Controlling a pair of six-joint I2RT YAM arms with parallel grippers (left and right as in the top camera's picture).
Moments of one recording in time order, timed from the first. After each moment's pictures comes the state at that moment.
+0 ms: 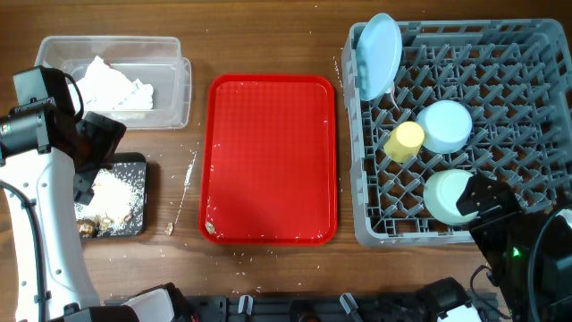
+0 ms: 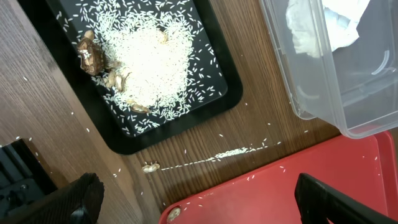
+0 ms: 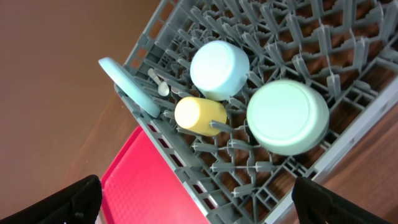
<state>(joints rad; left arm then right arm) 0.31 1.41 1.42 -1.34 -0.10 -0.87 0.35 0.61 1.23 -1.36 0.40 1.17</state>
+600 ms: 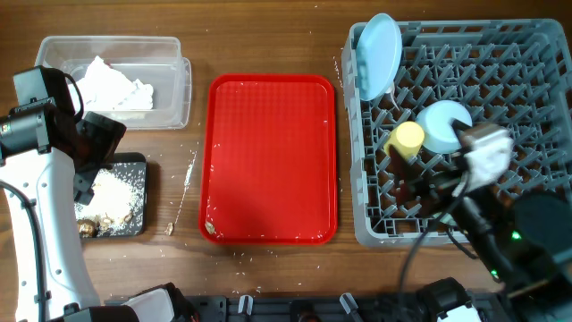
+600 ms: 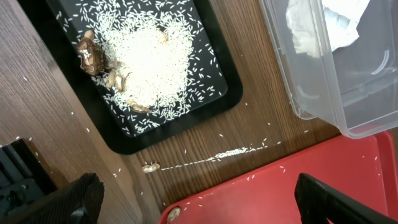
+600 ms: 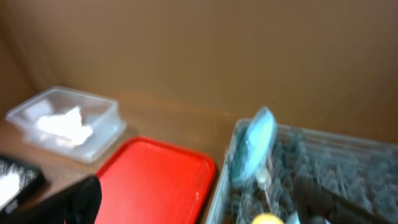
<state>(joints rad) 0.31 1.41 1.42 -1.34 -0.10 -0.87 0.34 0.60 0.98 -0.58 -0.08 -0.03</state>
